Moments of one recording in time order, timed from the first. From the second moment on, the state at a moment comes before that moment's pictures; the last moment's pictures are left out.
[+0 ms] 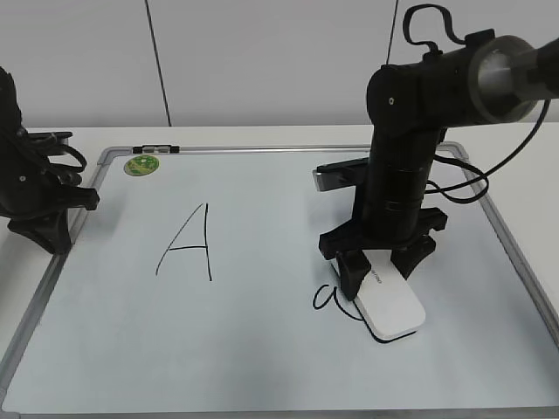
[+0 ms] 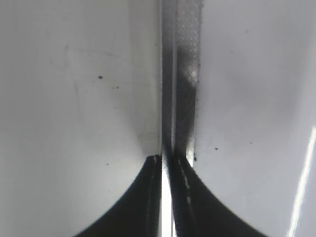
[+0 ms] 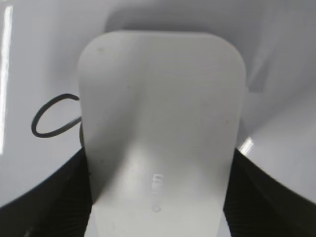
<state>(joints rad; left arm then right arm) -0.05 2.11 -1.41 -0.07 0.88 -0.07 0.42 2.10 -1.48 0.11 1.11 -0.01</state>
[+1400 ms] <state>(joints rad) -0.05 2.11 -1.41 -0.07 0.88 -0.07 0.63 2.11 -1.49 0.00 1.14 0.09</state>
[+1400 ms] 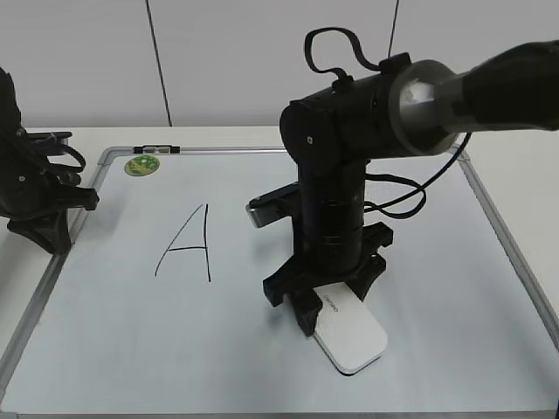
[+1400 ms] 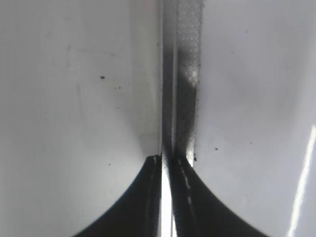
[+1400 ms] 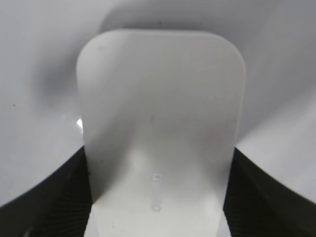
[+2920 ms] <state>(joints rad) -0.05 2.11 -1.41 -0.07 0.89 -0.07 0.12 2.14 -1.64 -0.07 1.20 0.11</state>
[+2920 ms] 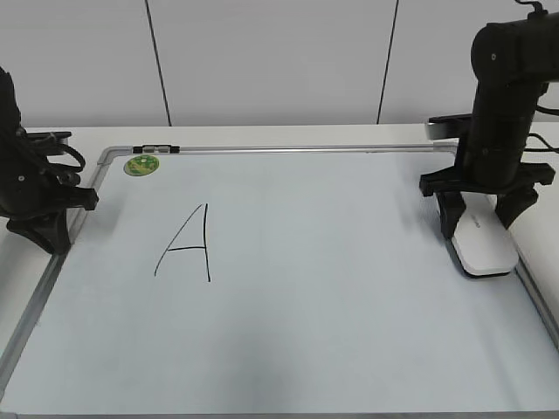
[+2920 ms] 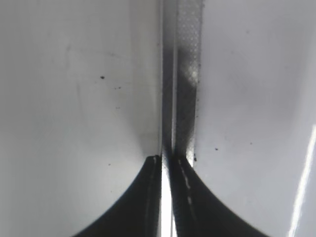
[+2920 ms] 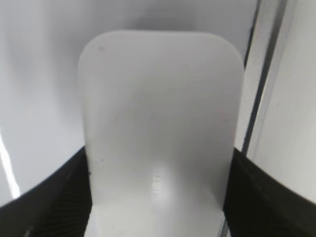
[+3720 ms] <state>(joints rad) -0.05 2.11 -1.41 -0.07 0.89 -0.07 0.06 2.20 -1.71 0.00 1.21 0.03</state>
